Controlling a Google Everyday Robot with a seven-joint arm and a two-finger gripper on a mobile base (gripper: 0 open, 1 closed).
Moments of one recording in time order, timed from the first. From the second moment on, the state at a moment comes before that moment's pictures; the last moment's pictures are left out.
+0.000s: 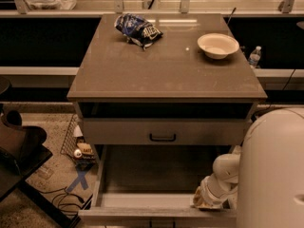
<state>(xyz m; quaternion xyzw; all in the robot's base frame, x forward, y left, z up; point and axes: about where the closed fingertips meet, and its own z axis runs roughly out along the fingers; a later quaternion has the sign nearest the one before) 0.407 -0.191 0.384 -0.71 0.69 0.13 0.09</state>
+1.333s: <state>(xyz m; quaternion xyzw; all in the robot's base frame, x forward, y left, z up) 0.310 -0.199 0.393 -0.68 0.70 0.21 0.03</state>
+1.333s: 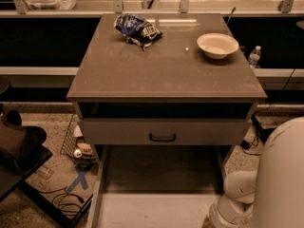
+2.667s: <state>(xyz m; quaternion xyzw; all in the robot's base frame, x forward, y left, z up) 0.307 -0.198 0.391 -0.68 0.70 0.22 0.03</state>
